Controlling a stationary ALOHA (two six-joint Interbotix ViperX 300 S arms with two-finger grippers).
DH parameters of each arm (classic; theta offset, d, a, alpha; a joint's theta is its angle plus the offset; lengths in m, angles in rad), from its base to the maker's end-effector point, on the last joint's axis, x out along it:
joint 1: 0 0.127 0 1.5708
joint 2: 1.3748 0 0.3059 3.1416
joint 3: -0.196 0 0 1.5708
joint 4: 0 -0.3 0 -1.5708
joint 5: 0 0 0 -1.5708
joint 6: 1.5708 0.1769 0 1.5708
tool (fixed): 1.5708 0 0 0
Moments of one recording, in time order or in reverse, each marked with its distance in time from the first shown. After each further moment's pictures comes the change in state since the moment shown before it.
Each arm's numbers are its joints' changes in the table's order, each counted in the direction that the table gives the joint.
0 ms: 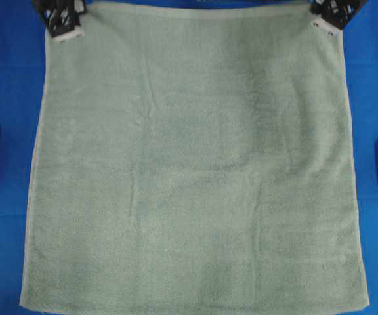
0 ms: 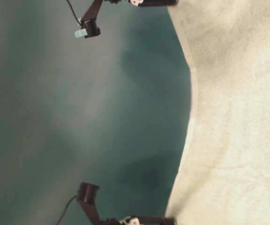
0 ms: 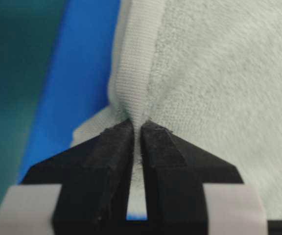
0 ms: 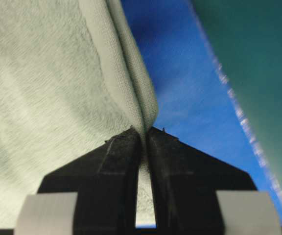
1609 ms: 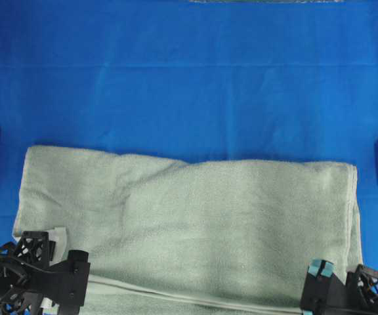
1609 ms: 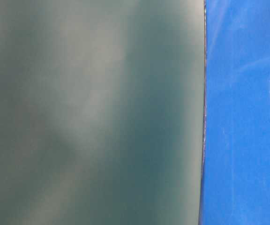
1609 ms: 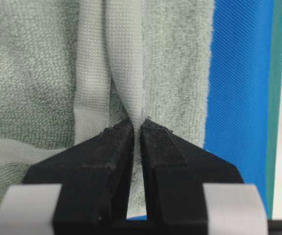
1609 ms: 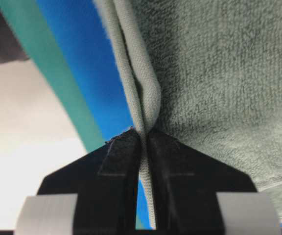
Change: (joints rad) left arm -1.523 -0.043 0.143 -0.006 -0.129 -1.218; right arm 1.789 -0.132 0.026 0.163 -0.100 1.819
